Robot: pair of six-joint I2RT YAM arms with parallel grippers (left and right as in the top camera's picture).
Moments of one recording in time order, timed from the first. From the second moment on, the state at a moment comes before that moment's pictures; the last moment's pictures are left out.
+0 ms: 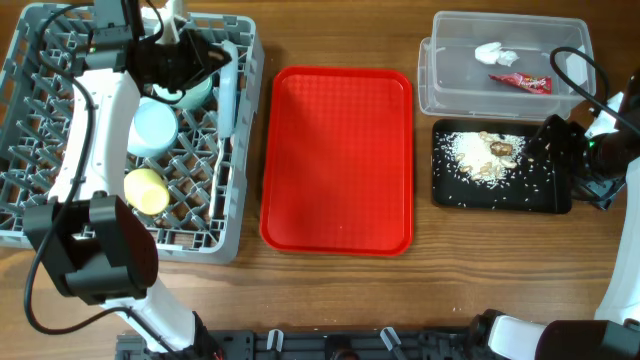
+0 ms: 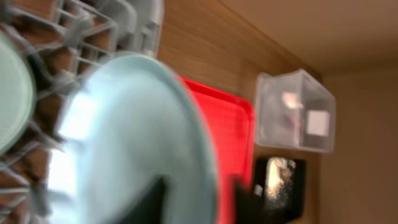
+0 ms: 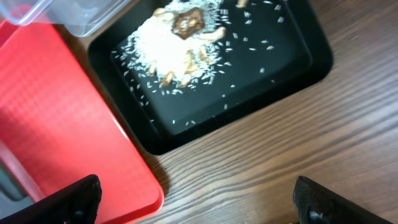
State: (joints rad) left arm 0.09 1.89 1.67 -0.77 0.67 -0.36; right arm -0.39 1.45 1.48 -1.39 -0.17 0.24
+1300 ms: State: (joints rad) left arm 0.04 1.37 1.38 -1.18 0.07 -0.35; right arm 0.07 1.34 1.39 -1.07 -0.22 0.08
